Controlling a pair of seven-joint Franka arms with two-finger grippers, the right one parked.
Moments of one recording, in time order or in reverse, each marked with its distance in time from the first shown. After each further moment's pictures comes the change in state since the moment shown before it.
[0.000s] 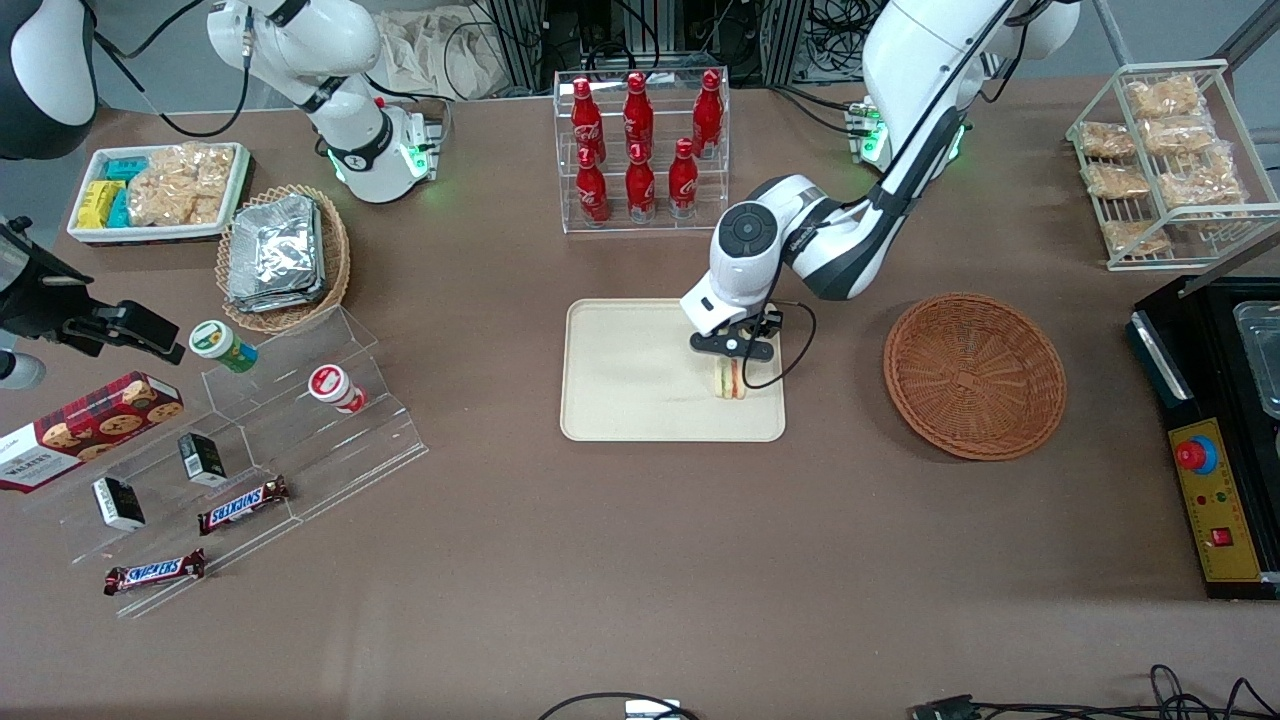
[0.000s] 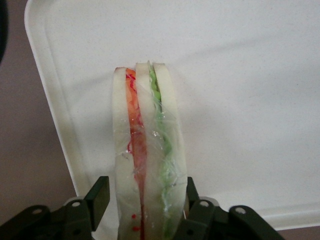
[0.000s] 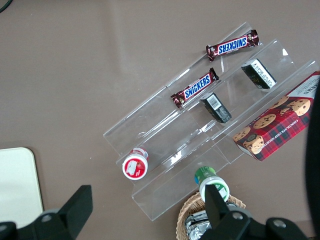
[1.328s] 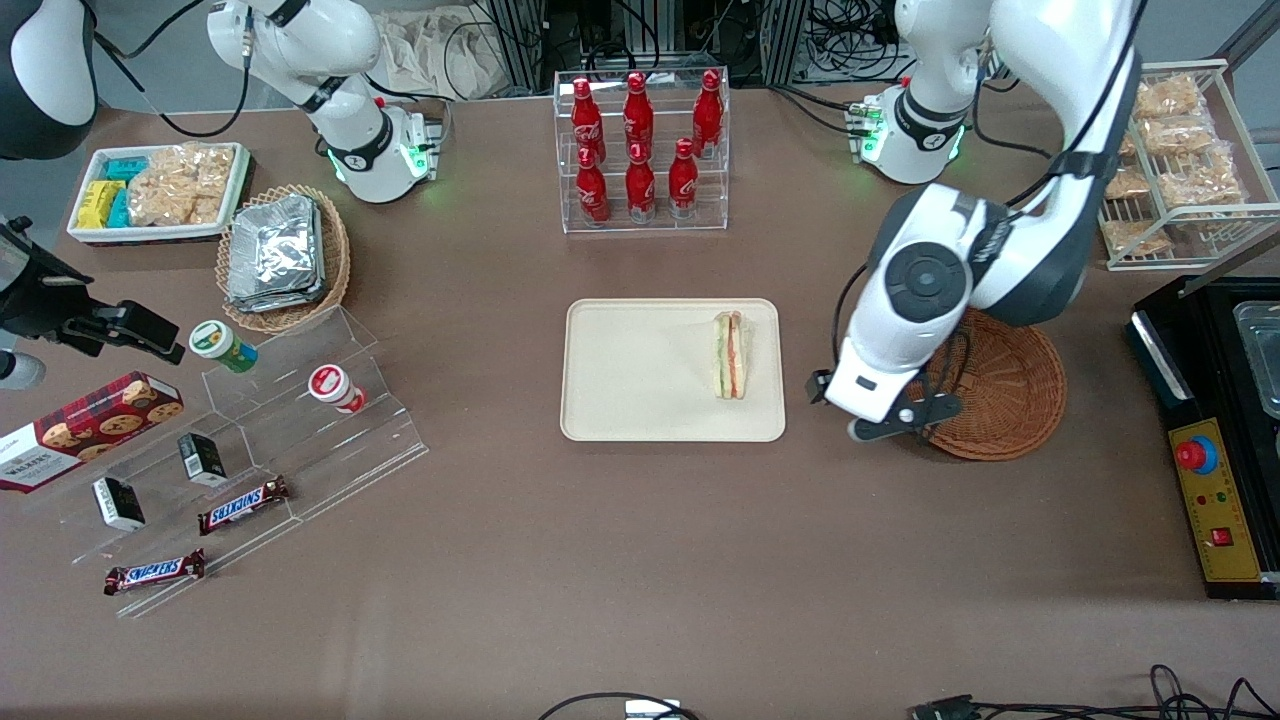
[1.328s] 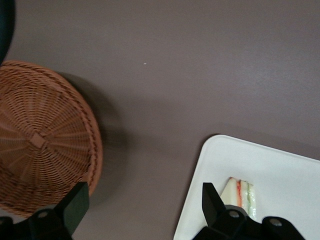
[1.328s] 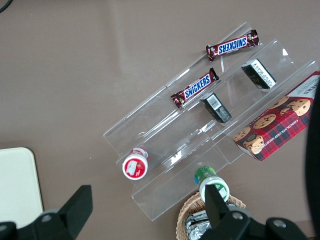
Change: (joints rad) arm 0.289 -0.122 0.029 0.345 -0.054 -0.482 -0.004
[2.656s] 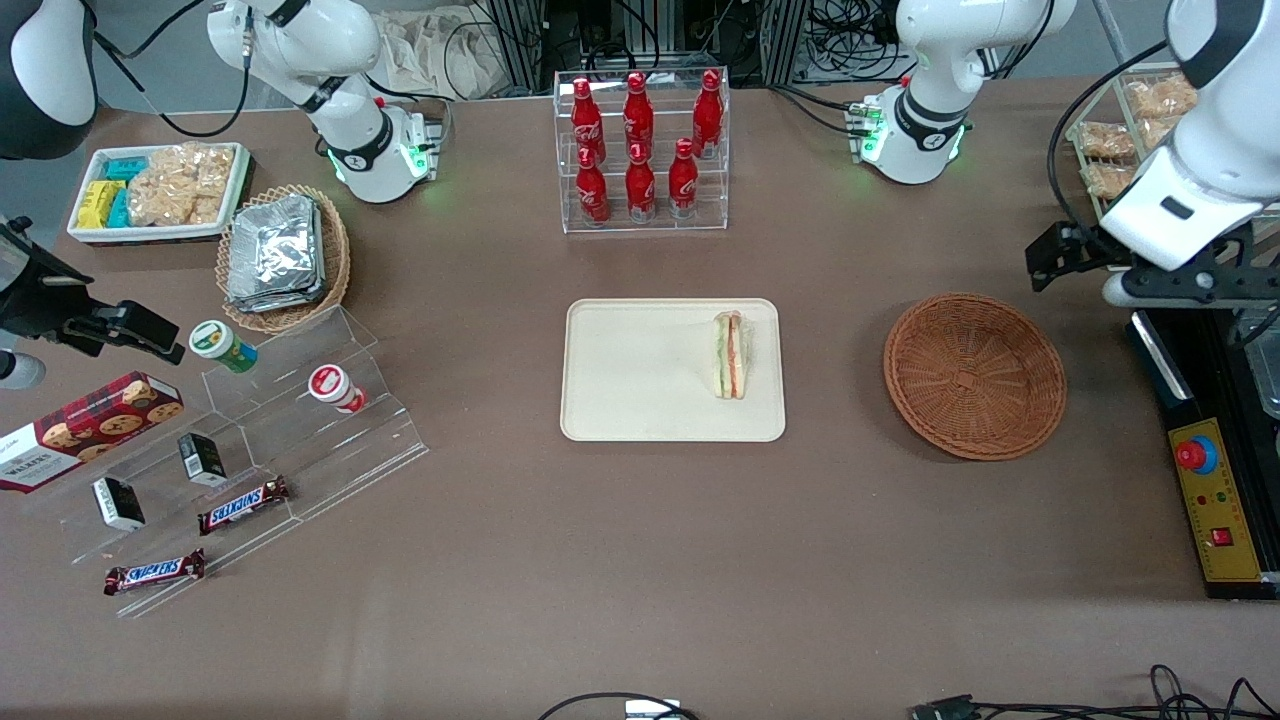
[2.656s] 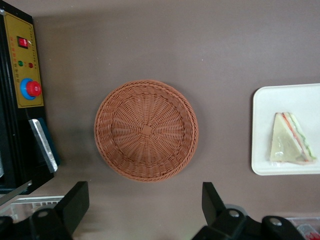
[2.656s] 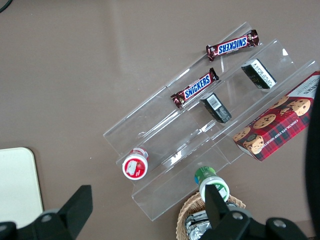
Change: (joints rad) arm 0.187 -0.365 0.121 0.106 -0.106 -0.378 0.686
